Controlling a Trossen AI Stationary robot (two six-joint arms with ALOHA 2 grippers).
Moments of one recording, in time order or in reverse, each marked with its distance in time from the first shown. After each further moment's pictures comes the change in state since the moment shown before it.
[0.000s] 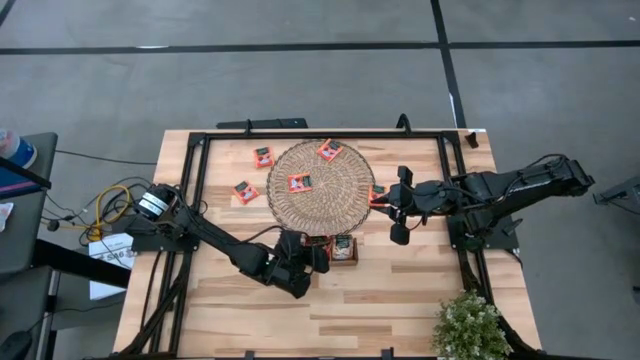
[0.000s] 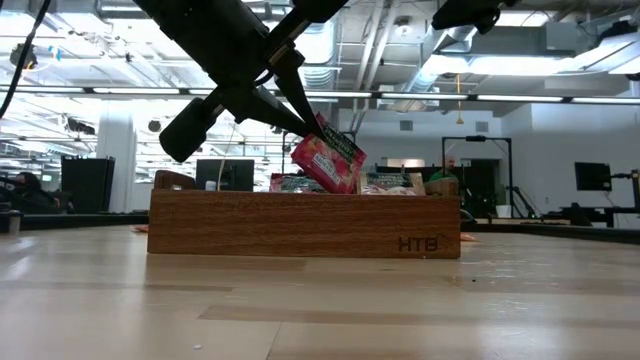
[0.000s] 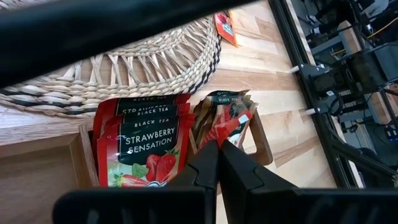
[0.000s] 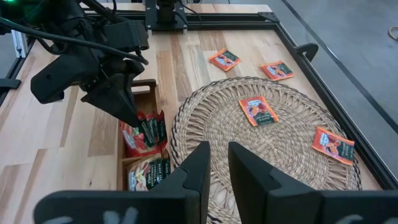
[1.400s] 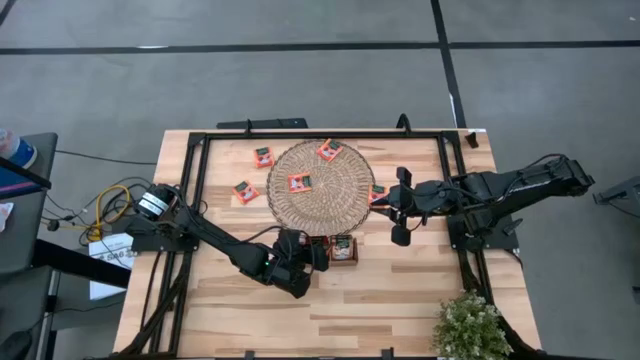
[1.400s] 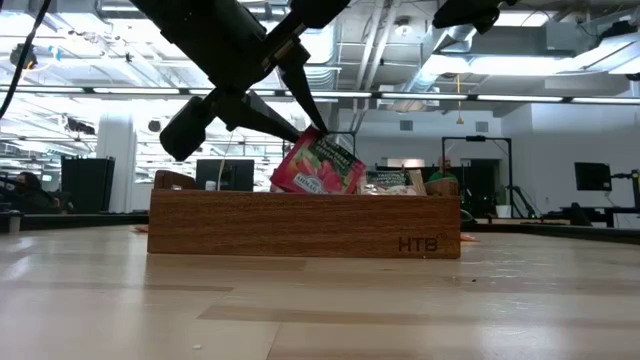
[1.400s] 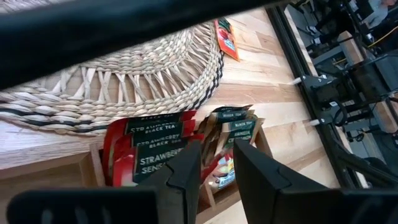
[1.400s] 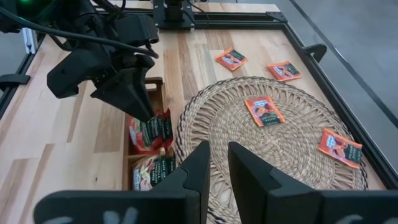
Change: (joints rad) left arm 0.000 0.000 0.000 -0.025 -0.055 0.006; right arm 0.000 0.000 0.000 0.000 -0.027 -0.015
